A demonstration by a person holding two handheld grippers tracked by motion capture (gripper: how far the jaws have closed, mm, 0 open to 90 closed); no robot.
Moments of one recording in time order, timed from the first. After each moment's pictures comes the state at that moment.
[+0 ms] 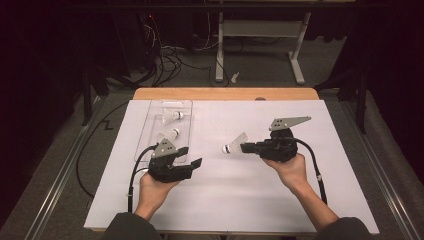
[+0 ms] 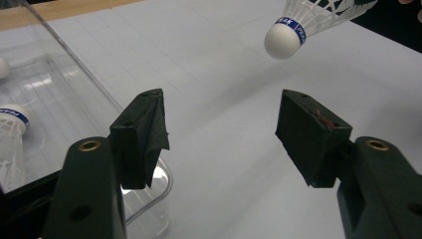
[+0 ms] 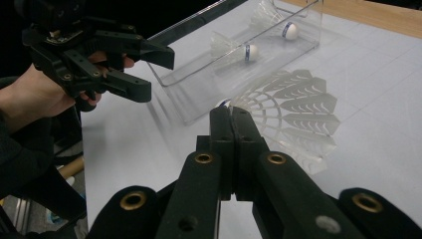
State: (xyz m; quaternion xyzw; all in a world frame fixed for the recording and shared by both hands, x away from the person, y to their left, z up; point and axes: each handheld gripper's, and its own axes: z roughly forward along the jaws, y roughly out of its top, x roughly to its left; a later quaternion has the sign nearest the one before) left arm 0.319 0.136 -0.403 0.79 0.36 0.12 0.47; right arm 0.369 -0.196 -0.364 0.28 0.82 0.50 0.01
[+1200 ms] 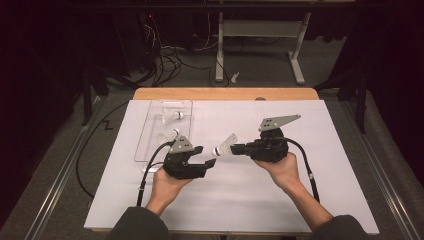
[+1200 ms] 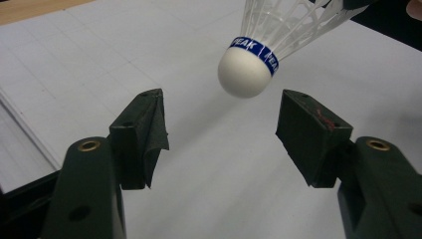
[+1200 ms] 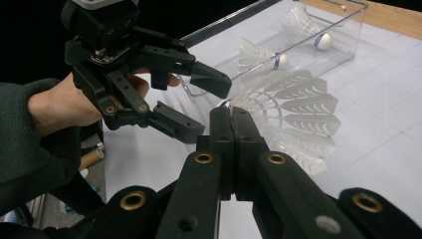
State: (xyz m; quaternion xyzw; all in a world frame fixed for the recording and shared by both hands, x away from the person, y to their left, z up) left arm 0.331 0.102 -0.402 0.82 0.33 0.10 0.47; right arm 0.364 -0.171 -0.356 0.25 0.83 0.50 -0.01
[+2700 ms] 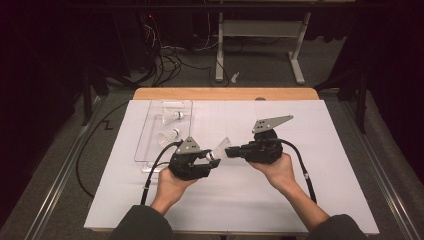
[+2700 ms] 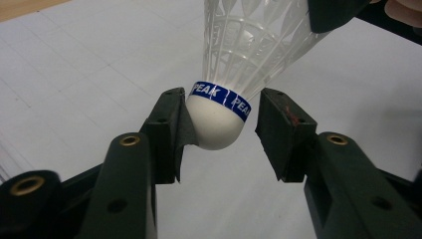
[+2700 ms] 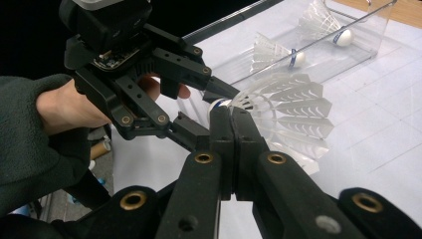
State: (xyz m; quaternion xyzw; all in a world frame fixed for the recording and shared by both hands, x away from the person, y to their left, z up) left arm 0.329 0.092 -0.399 0.83 0.31 0.09 0.46; right arm 0.363 -0.159 -0.358 0.23 0.84 0.50 -0.02
